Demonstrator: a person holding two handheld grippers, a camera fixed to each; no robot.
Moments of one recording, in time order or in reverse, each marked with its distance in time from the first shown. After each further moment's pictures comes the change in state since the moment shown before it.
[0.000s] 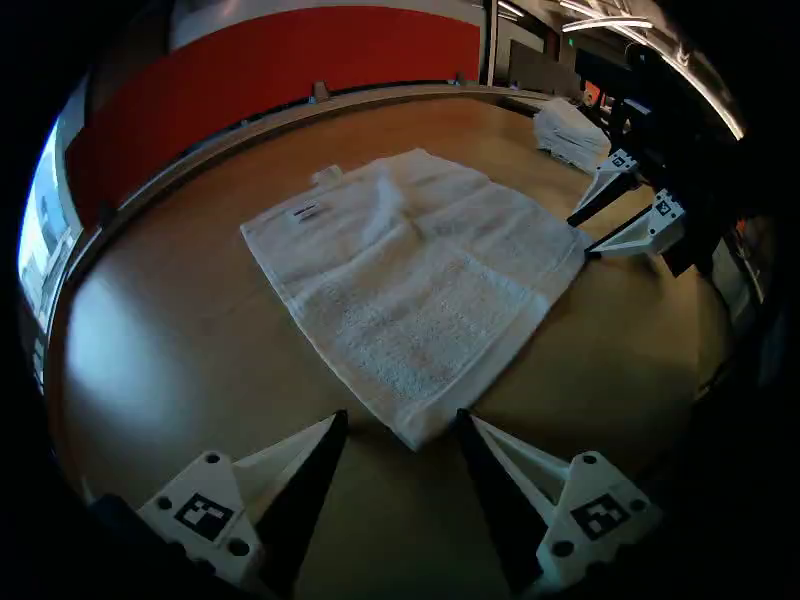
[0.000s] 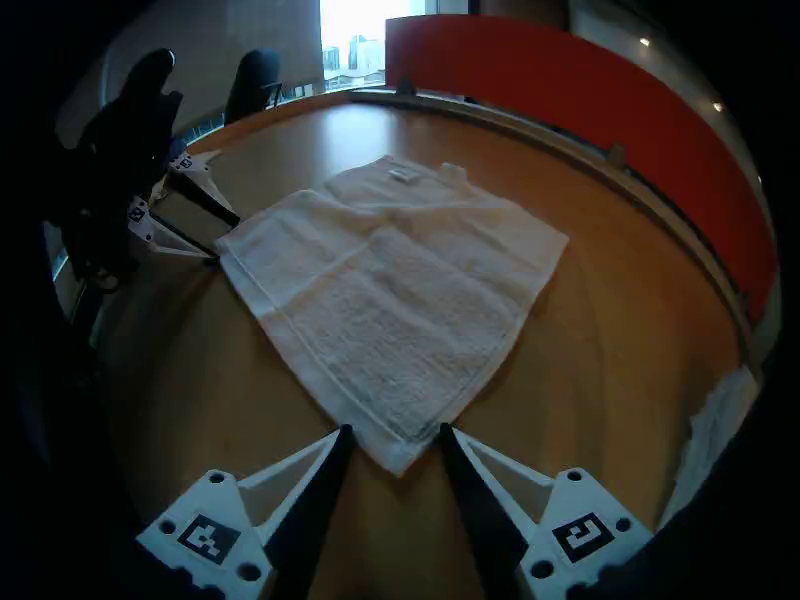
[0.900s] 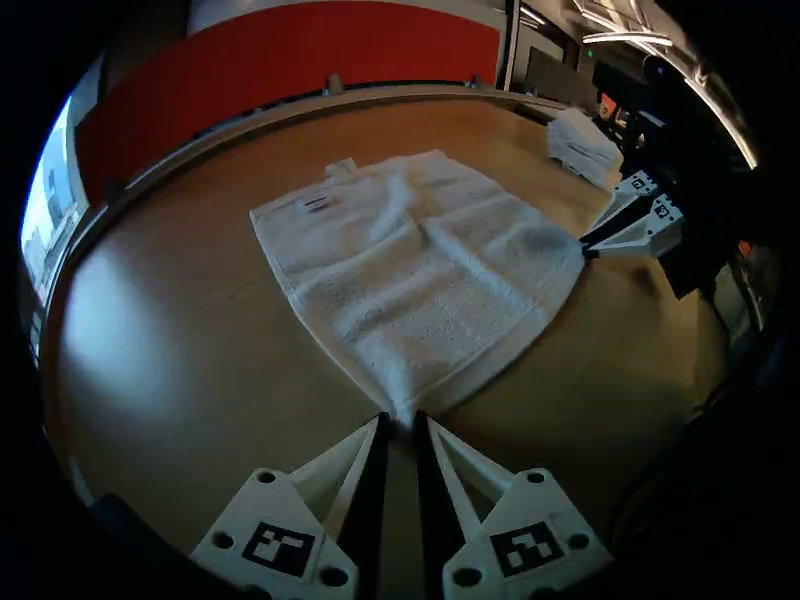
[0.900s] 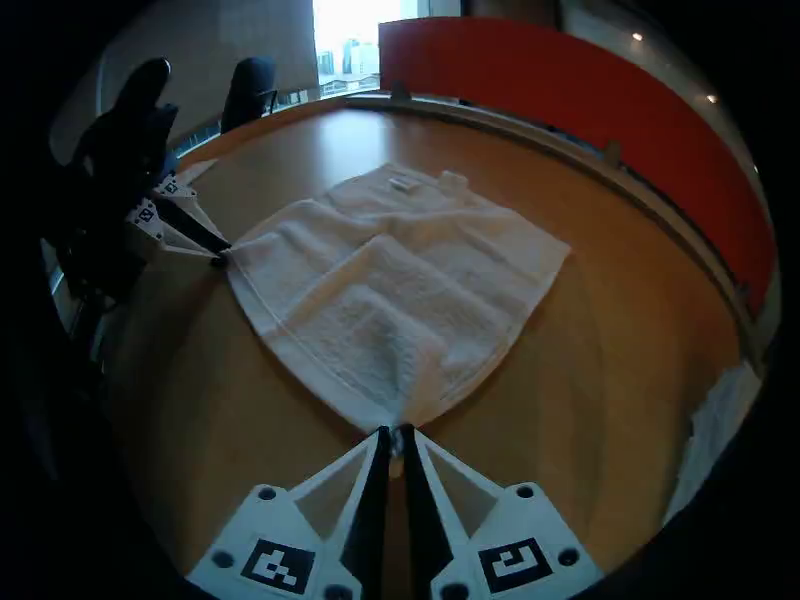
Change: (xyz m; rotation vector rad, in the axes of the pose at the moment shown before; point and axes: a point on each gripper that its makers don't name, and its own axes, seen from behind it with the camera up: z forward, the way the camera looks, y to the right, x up) left arm 0.001 0.006 -0.002 0.006 -0.009 -0.072; right arm 0.005 -0.003 -0.003 0.002 0.013 0.024
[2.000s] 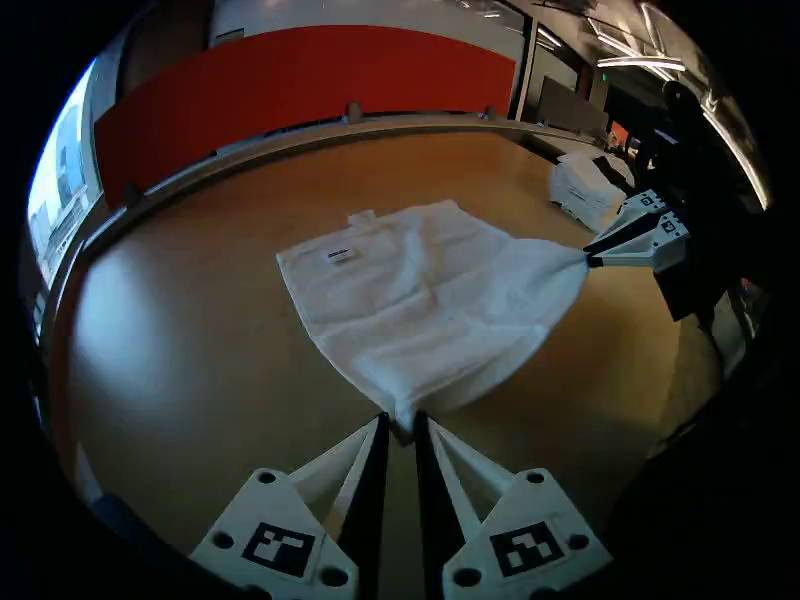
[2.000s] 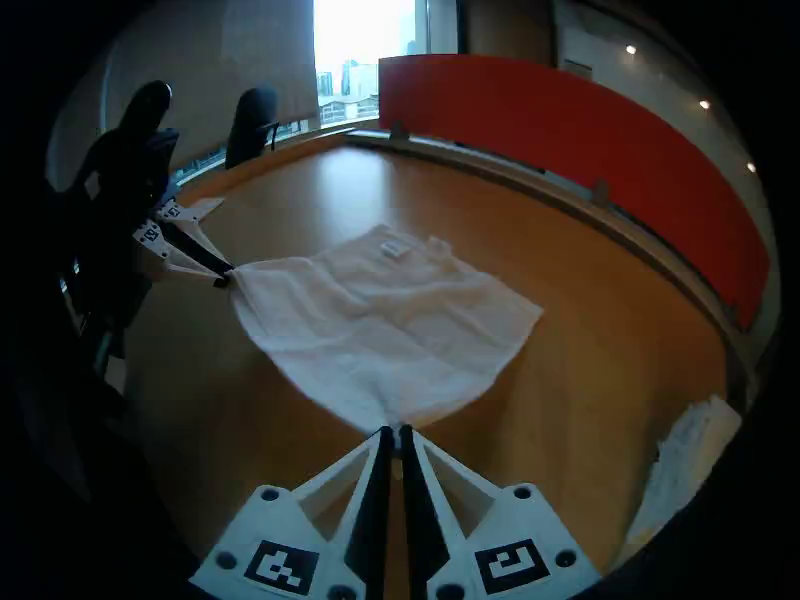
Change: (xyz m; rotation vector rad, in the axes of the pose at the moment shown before) left arm 0.040 -0.001 -0.053 0.008 0.054 -0.072; right arm 0.052 -0.003 -0.049 -0.012 0.098 0.001
